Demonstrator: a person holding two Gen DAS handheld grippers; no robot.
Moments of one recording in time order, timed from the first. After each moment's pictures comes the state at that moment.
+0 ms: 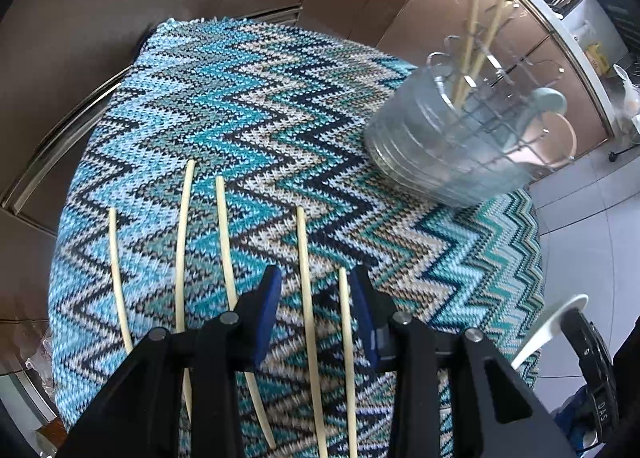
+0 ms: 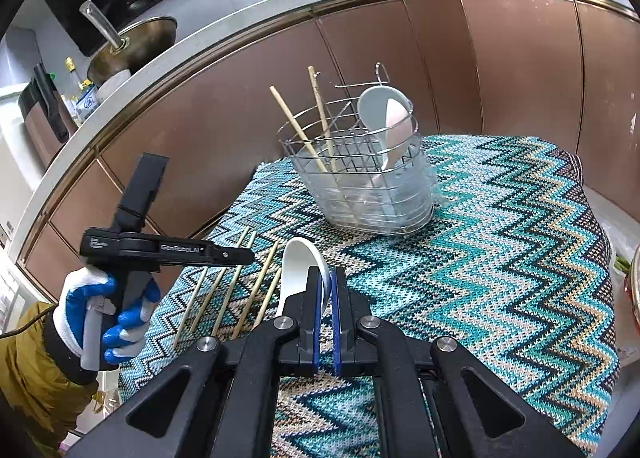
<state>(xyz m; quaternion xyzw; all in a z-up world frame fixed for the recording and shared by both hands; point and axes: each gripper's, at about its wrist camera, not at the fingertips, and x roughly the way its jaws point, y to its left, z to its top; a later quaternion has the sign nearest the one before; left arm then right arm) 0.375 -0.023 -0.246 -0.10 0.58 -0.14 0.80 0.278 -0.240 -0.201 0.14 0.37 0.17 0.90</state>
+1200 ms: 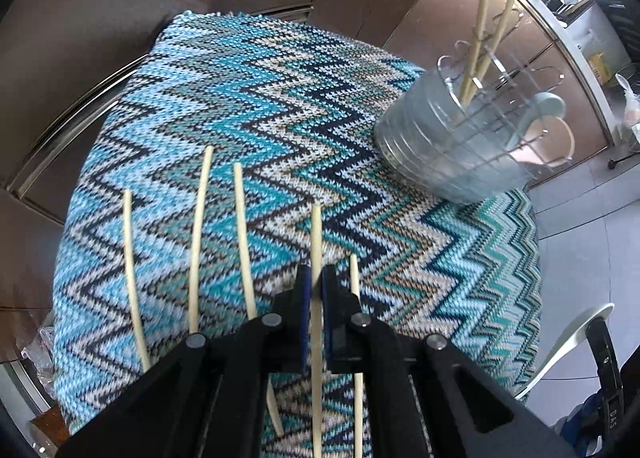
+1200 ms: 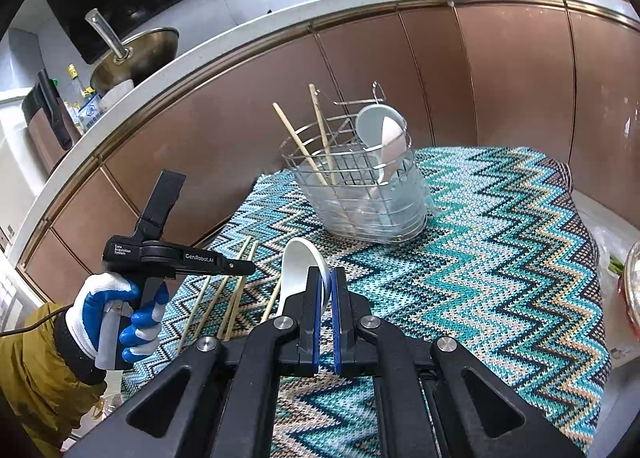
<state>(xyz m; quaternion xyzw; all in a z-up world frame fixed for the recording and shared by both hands) 0.351 -0.004 -0.239 -0.11 0.58 -0.13 0.79 0.254 -0.239 -0.176 0.14 0.35 0.16 0.91</state>
